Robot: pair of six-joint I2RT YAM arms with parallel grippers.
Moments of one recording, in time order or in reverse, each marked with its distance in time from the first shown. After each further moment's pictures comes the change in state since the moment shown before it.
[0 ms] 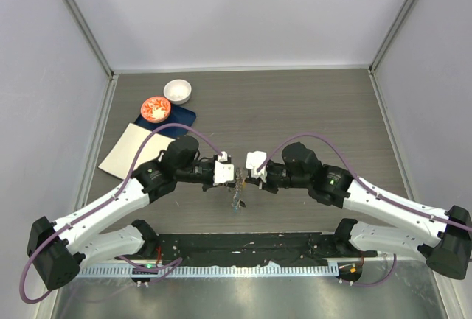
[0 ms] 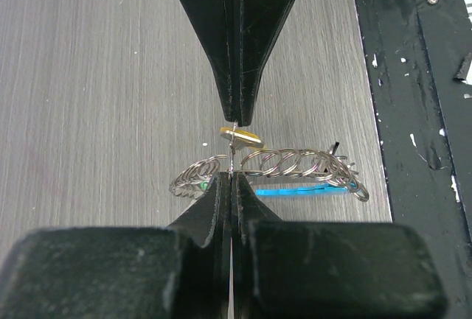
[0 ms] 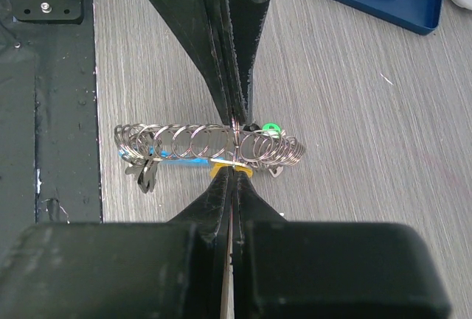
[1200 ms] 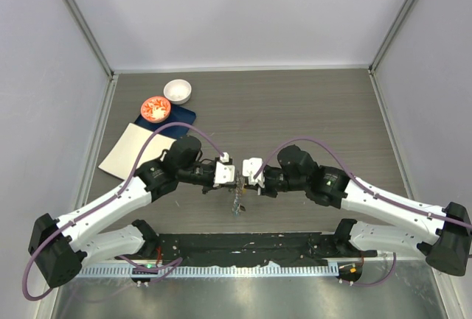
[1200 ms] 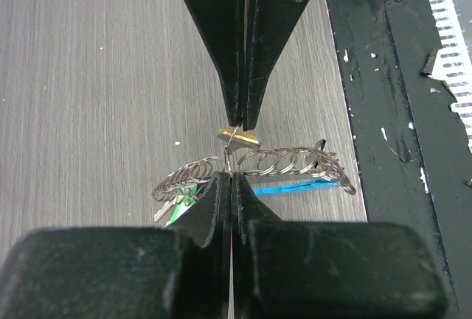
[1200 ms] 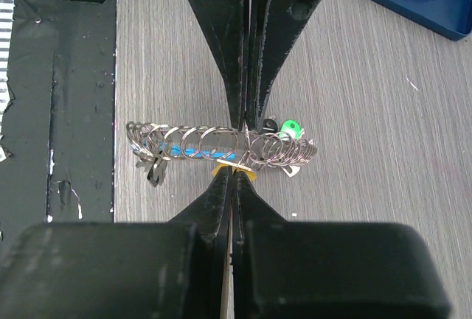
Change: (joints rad) left arm 0.002 0.024 0.000 -0.036 0.058 -0.008; right arm 0.032 0.019 0.004 -0.037 -0.023 -0.042
